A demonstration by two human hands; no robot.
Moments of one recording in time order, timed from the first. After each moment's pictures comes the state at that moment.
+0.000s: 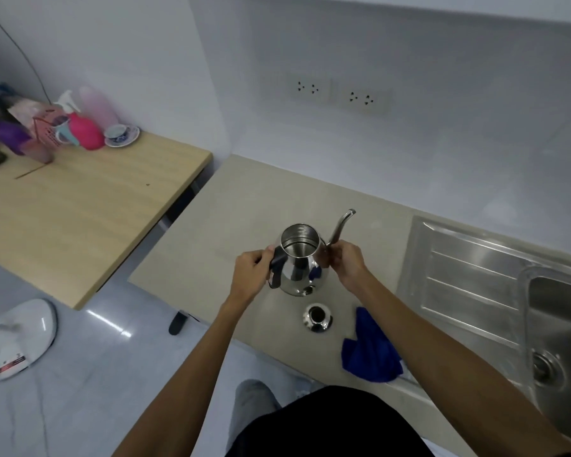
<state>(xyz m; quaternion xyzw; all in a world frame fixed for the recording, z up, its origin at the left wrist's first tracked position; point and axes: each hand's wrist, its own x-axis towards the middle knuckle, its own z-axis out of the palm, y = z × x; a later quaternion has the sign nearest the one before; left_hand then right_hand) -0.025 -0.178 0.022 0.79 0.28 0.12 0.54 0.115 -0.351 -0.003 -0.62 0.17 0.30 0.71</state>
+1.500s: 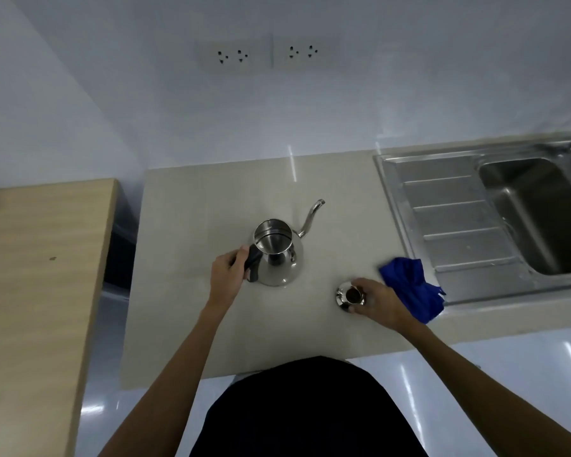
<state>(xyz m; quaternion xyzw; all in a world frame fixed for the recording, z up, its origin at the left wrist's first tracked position) 0.055 -0.019 -0.047 0.80 0.13 -0.05 0.59 -0.014 -0.366 -0.087 -0.90 0.05 0.24 0.35</state>
